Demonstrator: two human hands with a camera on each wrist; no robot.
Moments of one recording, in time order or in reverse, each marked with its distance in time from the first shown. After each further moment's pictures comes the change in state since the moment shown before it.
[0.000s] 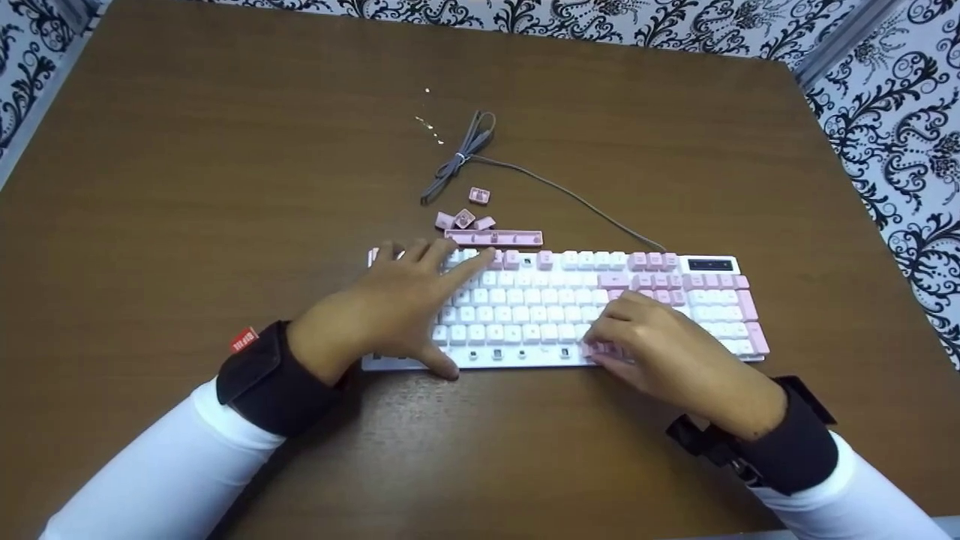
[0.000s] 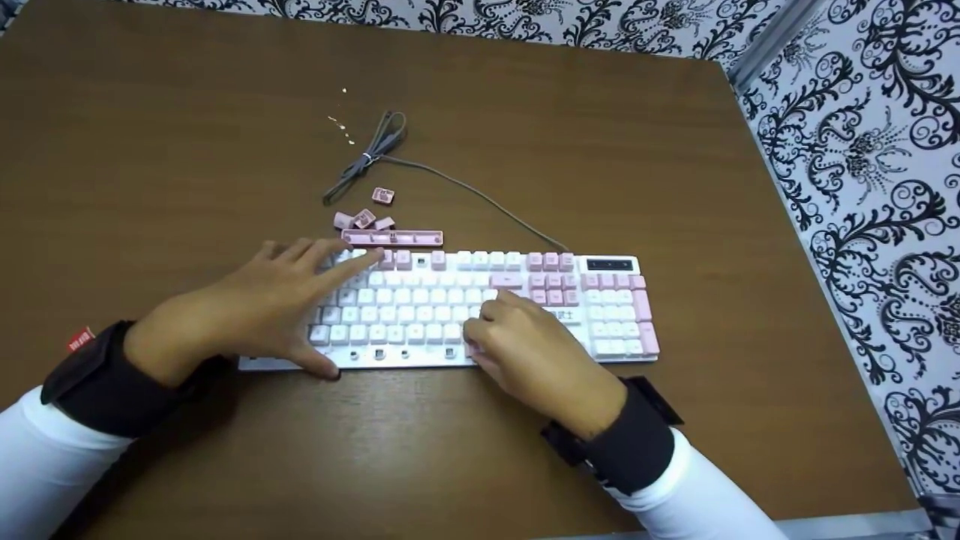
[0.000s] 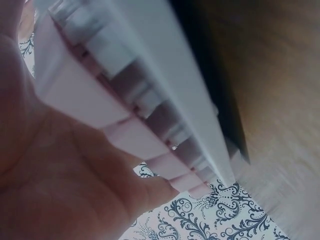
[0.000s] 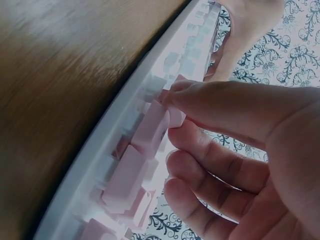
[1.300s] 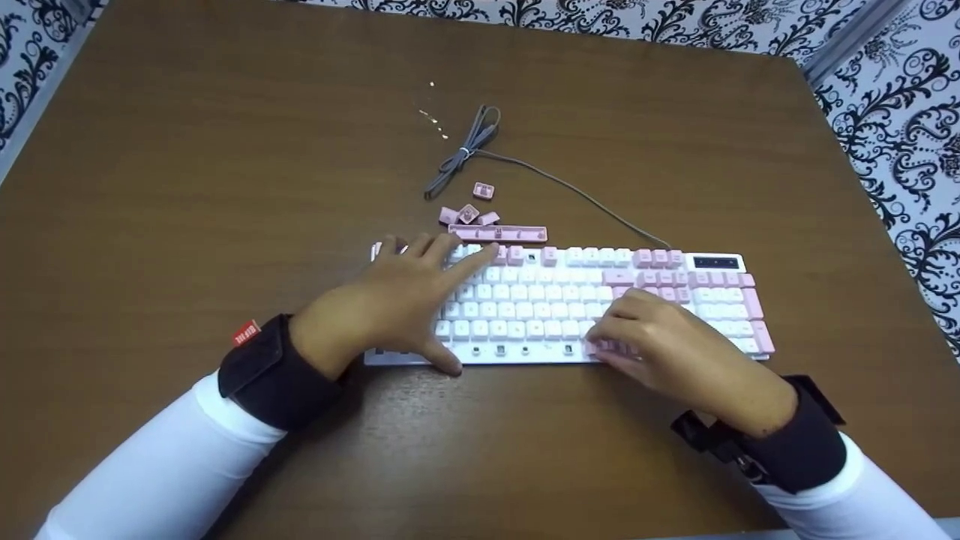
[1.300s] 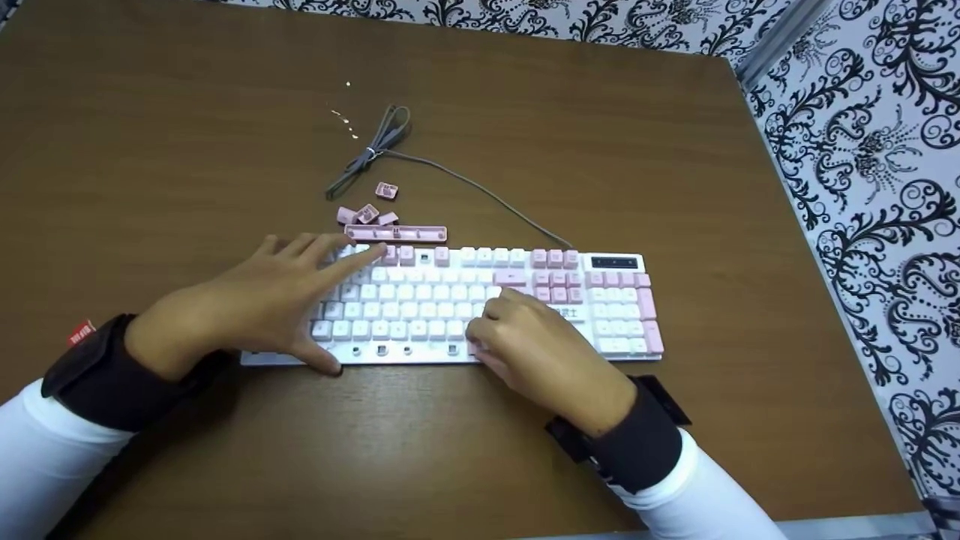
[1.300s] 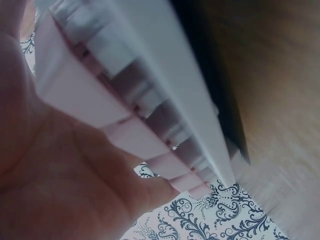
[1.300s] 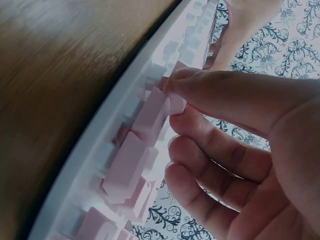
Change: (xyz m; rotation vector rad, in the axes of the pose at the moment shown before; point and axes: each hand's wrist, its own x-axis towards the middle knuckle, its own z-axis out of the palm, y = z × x) left_hand 0.000 0.000 -0.001 0.006 0.005 0.002; right_hand -0.001 0.006 0.002 0.038 0.026 -0.061
